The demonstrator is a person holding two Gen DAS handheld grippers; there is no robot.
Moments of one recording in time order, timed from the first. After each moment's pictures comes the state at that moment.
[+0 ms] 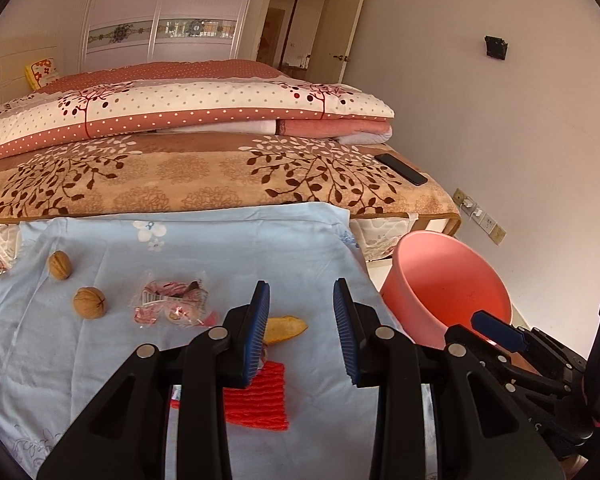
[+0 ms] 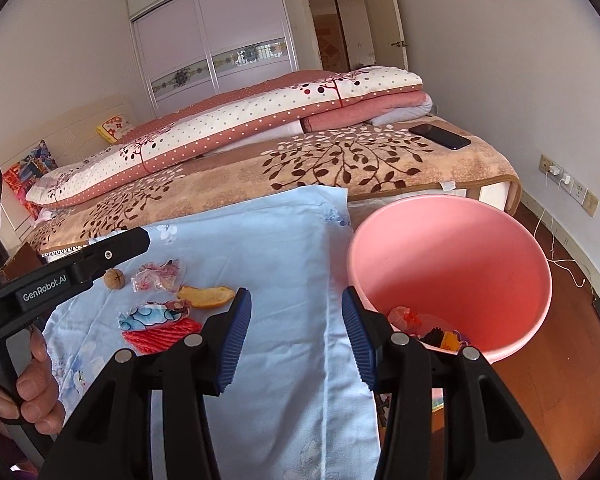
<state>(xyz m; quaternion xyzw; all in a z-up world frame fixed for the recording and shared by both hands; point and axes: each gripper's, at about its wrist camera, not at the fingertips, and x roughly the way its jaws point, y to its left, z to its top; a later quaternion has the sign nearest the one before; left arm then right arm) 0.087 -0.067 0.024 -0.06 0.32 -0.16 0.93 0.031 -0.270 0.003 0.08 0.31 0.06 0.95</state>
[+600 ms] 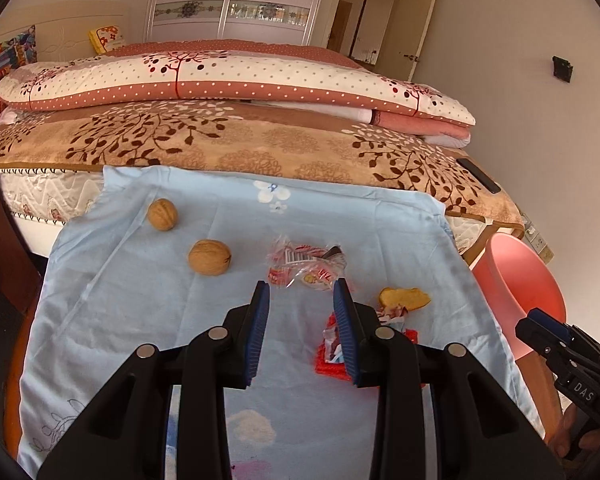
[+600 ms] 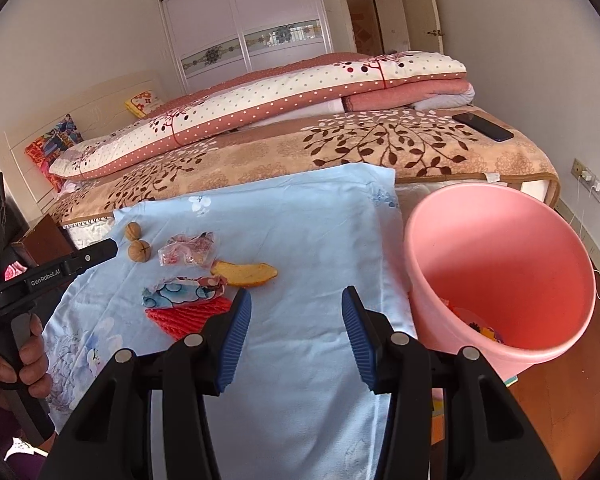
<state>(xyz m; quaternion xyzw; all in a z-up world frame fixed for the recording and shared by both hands) 0.078 0.031 -0.009 -0.09 0.35 -0.05 0.93 0.047 -0.236 -0.012 0.06 0.34 0.13 0.93</state>
